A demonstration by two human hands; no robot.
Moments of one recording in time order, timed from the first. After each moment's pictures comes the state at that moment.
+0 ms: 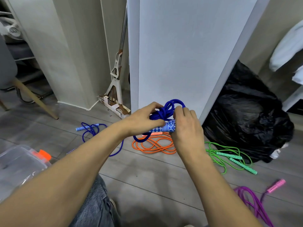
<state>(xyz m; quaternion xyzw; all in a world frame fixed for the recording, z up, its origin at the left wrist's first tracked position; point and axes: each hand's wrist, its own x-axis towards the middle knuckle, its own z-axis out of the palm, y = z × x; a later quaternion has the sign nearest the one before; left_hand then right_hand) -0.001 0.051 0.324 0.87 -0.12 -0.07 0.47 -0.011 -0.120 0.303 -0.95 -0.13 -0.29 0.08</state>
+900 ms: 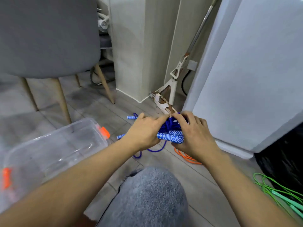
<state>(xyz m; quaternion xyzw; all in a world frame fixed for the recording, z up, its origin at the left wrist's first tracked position) -0.080 0.211 0.266 0.98 -0.03 0.16 0.05 -0.016 0.028 0.282 -0.91 -0.40 -0.13 0.05</state>
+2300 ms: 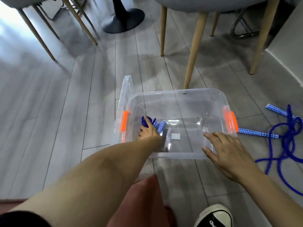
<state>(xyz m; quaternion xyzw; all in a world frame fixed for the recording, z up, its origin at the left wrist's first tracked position) -0.278 0.516 -0.037 0.63 0.73 -0.15 0.21 -0.054 0.350 0.016 -0.72 -0.68 0.09 0.06</state>
